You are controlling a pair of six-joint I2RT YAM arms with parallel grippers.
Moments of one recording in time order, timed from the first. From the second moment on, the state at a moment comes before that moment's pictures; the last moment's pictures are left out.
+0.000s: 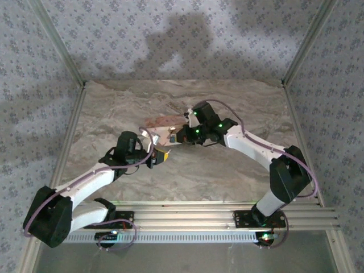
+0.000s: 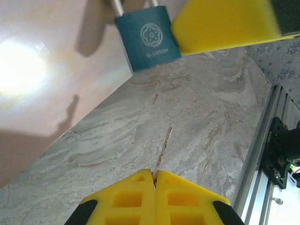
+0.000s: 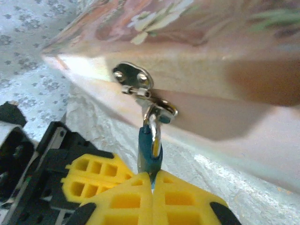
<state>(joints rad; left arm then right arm) -0.51 1.12 0.50 0.03 0.61 -0.27 0.67 1.59 1.20 -0.41 -0.53 0.69</state>
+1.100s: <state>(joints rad) -0.43 0.81 0.39 -0.22 0.28 -0.44 1.11 1.94 1.29 -0.49 0.40 0.88</state>
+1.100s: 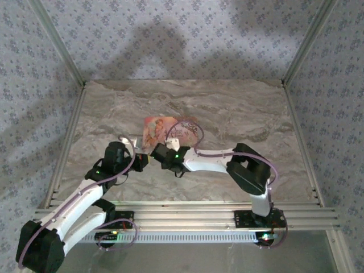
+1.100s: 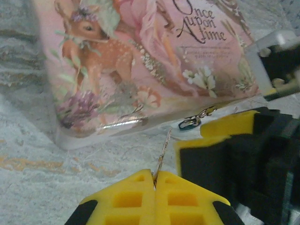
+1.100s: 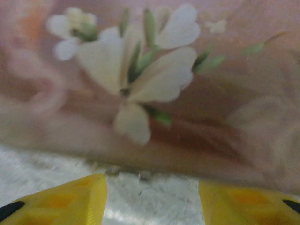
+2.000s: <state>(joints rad) -0.39 0.76 0.39 -0.27 0.26 -0.42 1.03 2.05 1.42 -0.46 0.49 0.84</state>
